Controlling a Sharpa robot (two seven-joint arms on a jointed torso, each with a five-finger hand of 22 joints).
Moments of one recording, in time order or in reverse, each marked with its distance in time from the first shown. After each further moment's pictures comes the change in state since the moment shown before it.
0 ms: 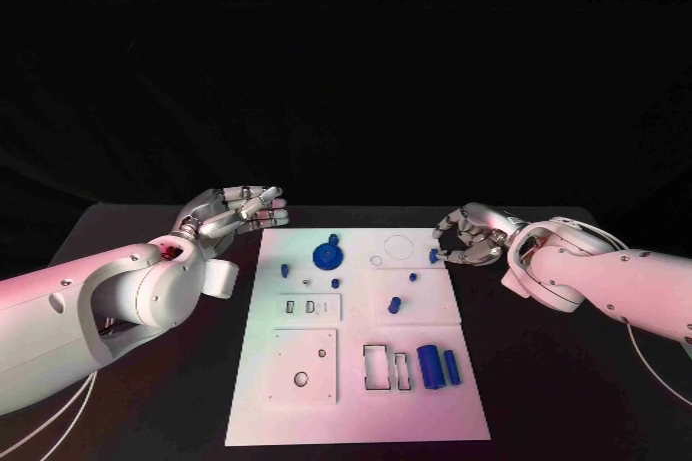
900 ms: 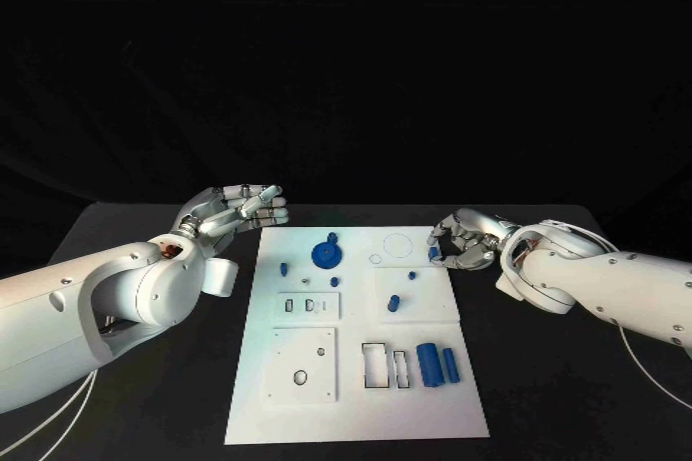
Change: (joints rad) left arm 0.000 0.004 -0.001 -0.005 0.000 0.004 0.000; left_hand 0.000 0.000 0.000 0.000 0.000 0.000 0.000 0.000 0.000 0.001 0.001 0.000 0.001 0.000 0.000 0.000 0.001 0.000 0.000 0.000 0.000 0.000; right arm -0.018 0.026 0.000 -0.019 -0.022 0.018 0.002; right_hand -0.002 -0.002 0.020 -0.011 0.007 0.019 -0.005 0.010 -0.004 0.000 0.000 0.000 0.000 -0.004 0.004 0.000 0.000 0.000 -0.004 0.004 -0.004 0.007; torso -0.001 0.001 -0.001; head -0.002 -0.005
